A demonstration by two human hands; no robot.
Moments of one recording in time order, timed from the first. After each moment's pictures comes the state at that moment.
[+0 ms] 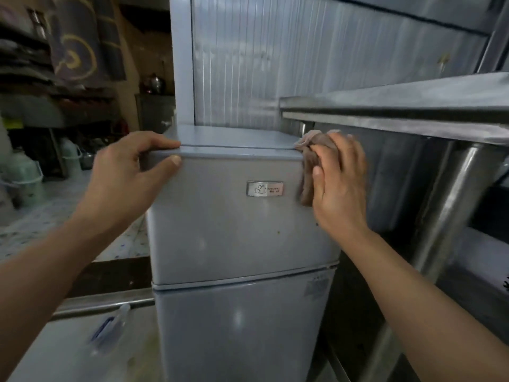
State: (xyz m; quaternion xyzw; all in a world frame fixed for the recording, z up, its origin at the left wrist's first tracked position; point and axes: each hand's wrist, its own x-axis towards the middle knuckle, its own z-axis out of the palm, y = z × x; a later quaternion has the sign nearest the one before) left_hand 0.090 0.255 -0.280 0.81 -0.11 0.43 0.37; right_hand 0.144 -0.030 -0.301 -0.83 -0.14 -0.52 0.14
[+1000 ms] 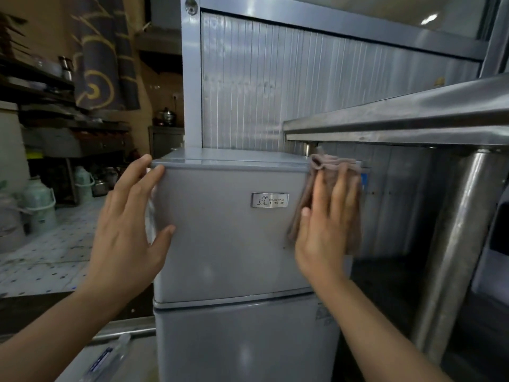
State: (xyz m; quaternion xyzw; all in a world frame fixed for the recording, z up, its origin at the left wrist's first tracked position) left_hand 0.078 0.262 -0.339 0.84 -0.12 0.50 0.19; right_hand 0.147 0.010 -0.355 -0.79 -0.11 -0.55 0.25
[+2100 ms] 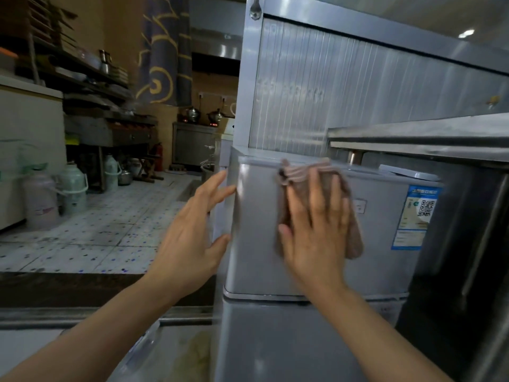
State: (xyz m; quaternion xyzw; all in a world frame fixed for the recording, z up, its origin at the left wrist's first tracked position) left_hand 0.061 0.304 -0.353 0.85 -0.18 0.39 0.31; right_hand 0.128 0.112 -0.363 -0.80 -0.19 -0.57 0.05
